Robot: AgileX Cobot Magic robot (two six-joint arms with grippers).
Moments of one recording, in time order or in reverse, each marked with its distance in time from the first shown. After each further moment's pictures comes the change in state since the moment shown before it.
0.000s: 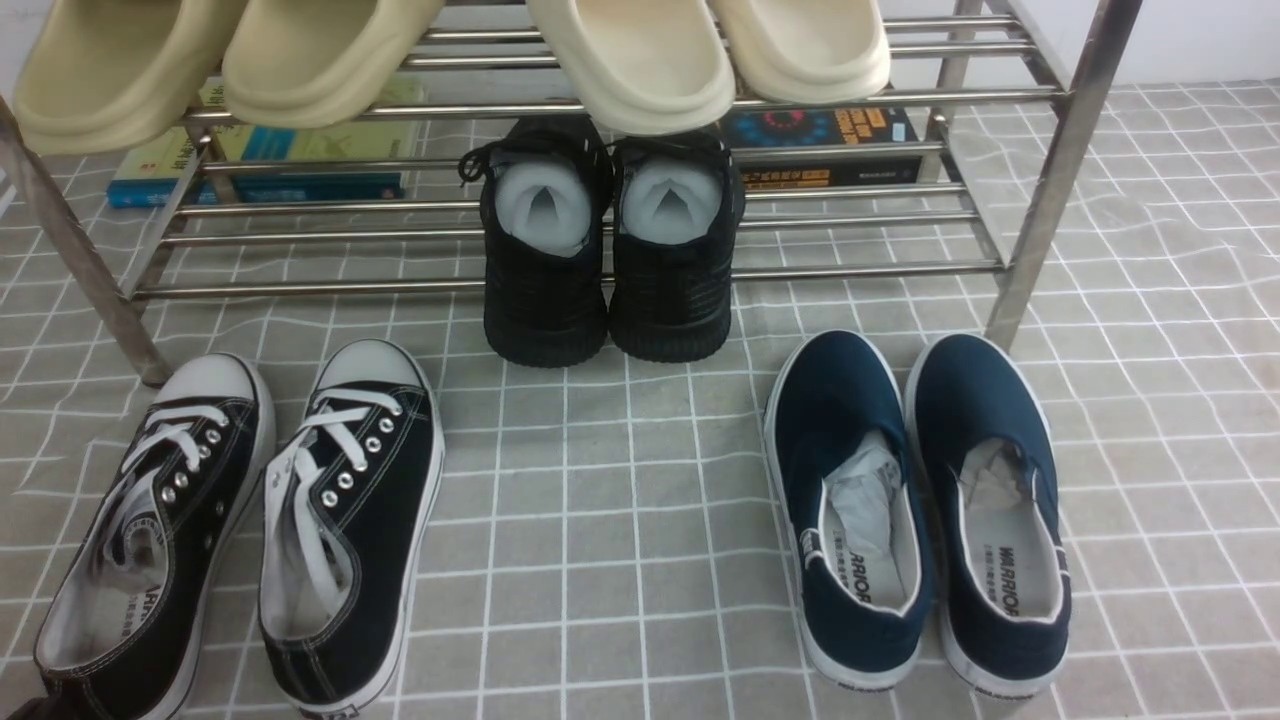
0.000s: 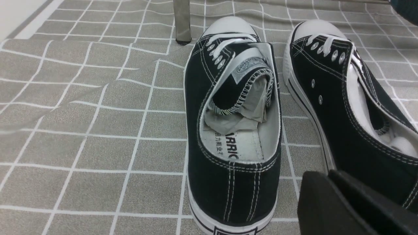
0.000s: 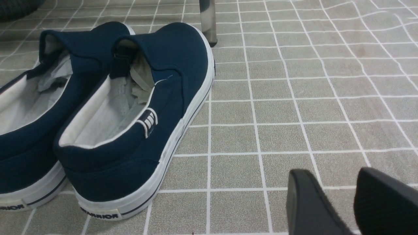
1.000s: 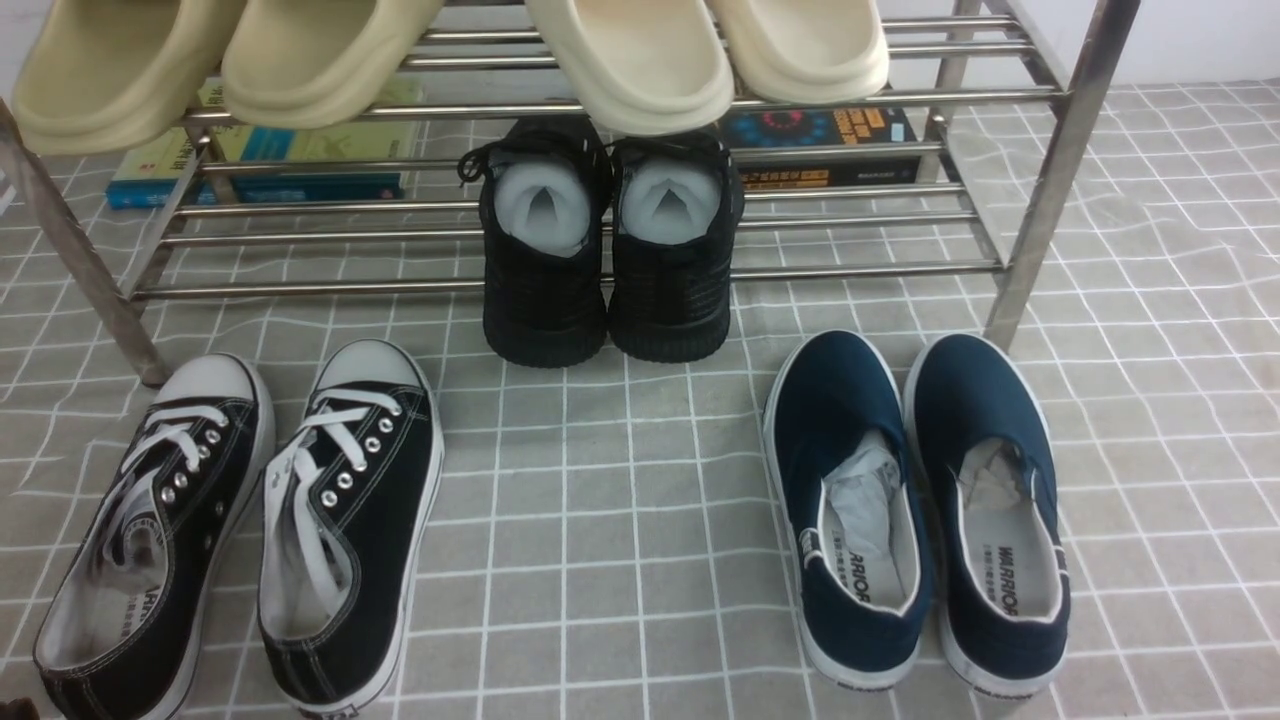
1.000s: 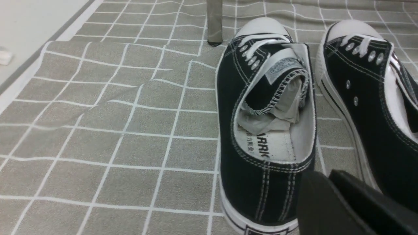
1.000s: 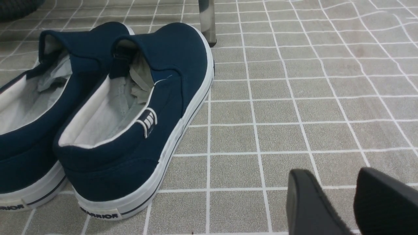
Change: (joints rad) right arm 0.000 0.000 0.000 0.000 0.000 0.000; left arm 0.051 0.000 0.000 0.033 0.003 0.000
